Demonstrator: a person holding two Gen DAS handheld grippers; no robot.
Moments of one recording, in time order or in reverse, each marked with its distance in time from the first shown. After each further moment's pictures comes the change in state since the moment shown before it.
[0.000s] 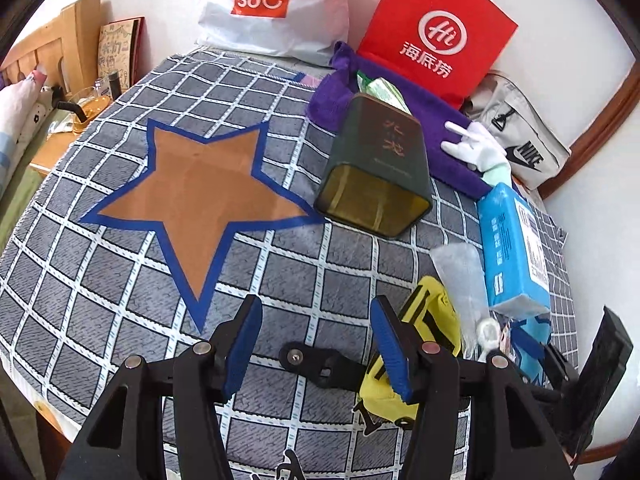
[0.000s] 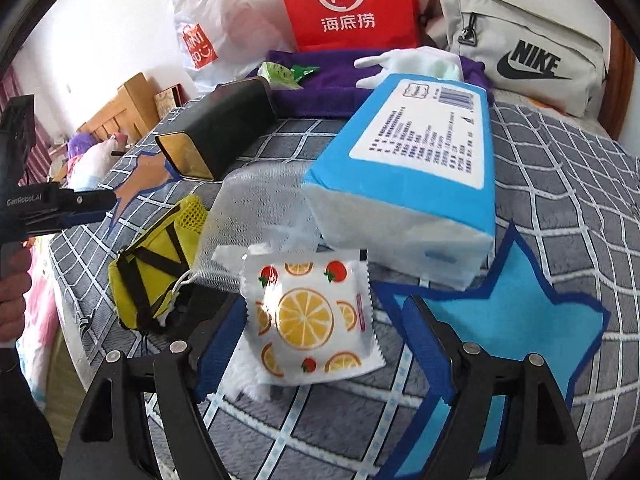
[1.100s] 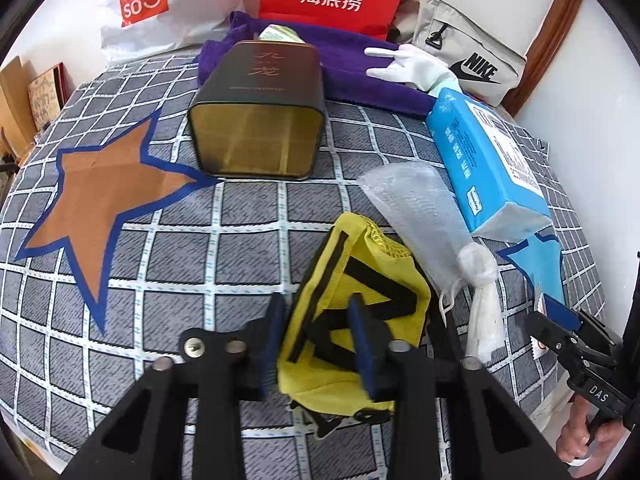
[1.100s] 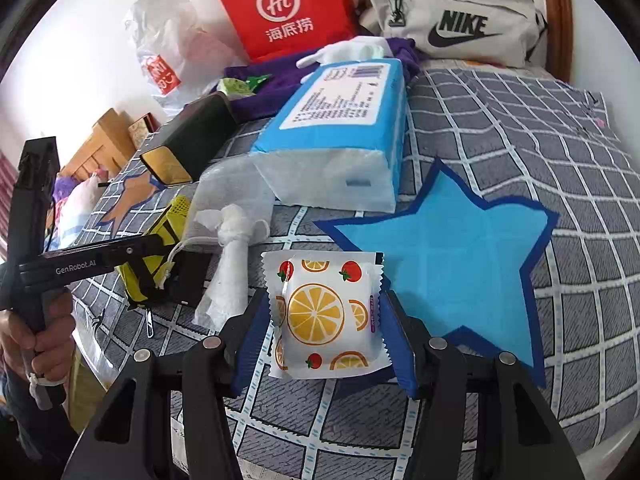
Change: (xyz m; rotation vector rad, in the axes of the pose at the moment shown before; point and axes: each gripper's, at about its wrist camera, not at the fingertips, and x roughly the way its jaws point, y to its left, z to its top) left arm 0.034 -0.054 -0.029 0.263 0.069 -0.030; right arm -0.040 -0.023 -0.040 0.196 -0.013 -0.039
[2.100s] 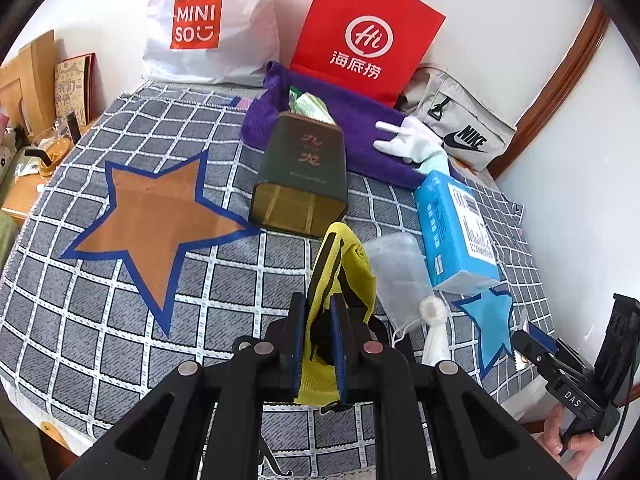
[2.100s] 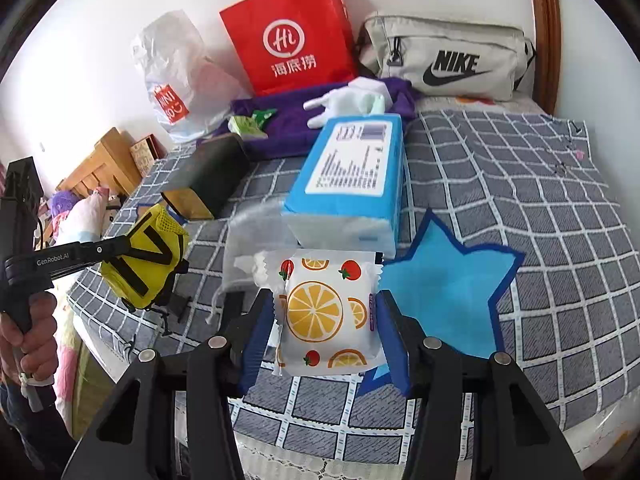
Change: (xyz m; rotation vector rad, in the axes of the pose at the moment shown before) left arm -0.072 0.032 0.018 -0.128 -0.121 -0.083; right arm -0.051 0.020 0.024 -0.008 -0.069 -0.025
